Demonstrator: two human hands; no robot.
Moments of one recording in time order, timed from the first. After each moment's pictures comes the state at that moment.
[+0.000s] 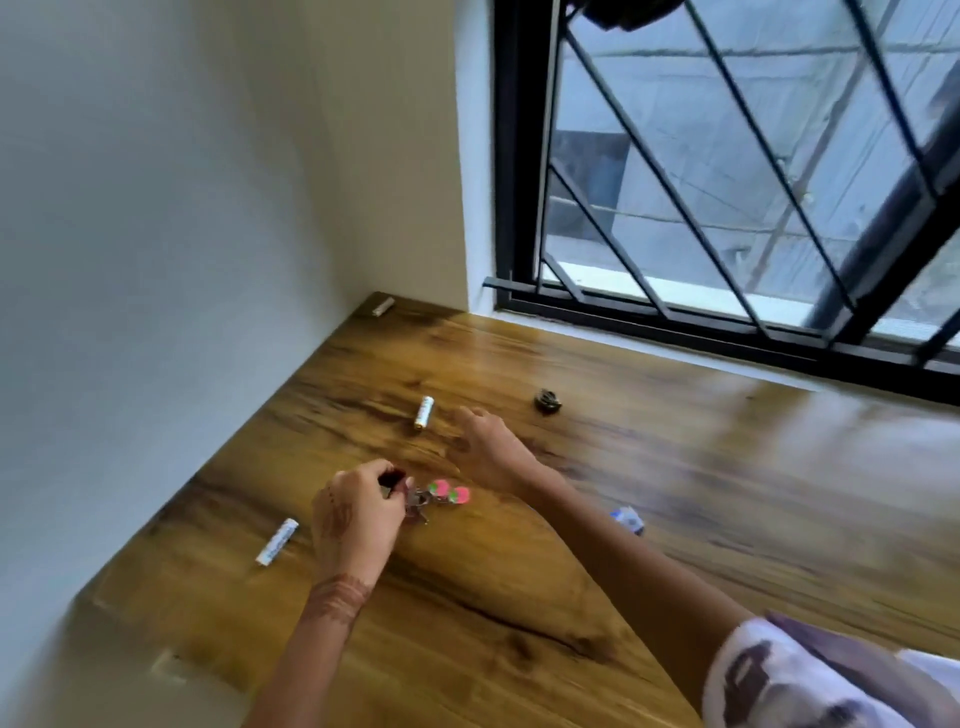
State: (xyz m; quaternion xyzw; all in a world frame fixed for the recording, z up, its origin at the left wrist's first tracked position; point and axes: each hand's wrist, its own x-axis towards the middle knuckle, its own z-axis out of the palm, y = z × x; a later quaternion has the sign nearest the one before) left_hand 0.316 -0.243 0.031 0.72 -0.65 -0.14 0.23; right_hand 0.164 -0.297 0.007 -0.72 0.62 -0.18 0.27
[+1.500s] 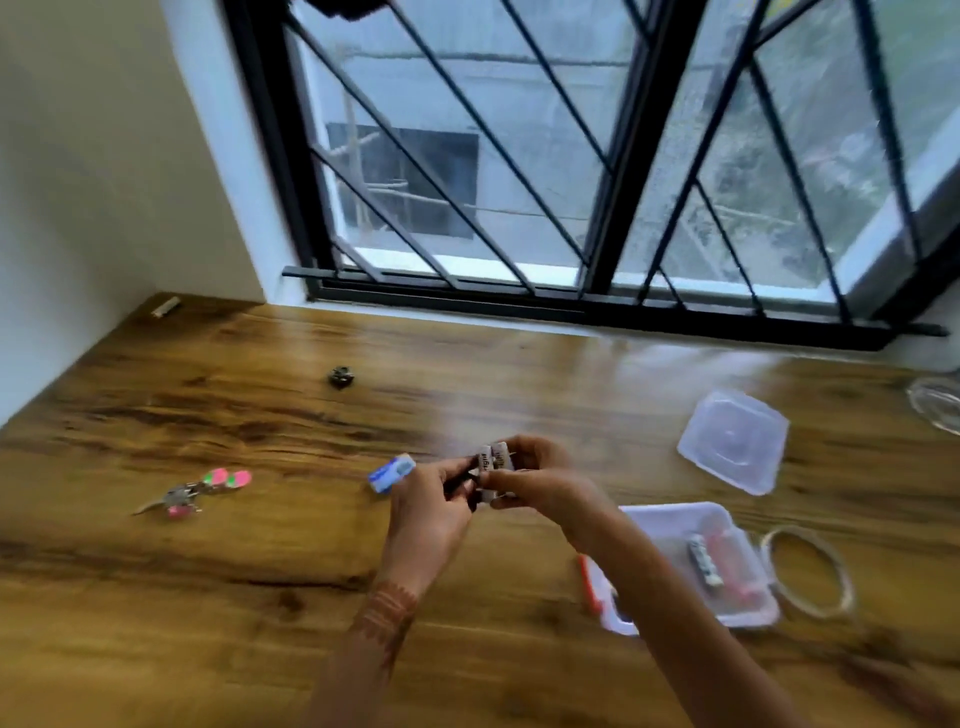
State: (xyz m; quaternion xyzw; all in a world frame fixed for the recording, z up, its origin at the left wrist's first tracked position) left_hand 0.099 -0.117 0.036 0.52 -0.72 -0.40 0.25; right_hand -0.026 -0.080 0.042 -0.35 0.64 -0.47 0.49
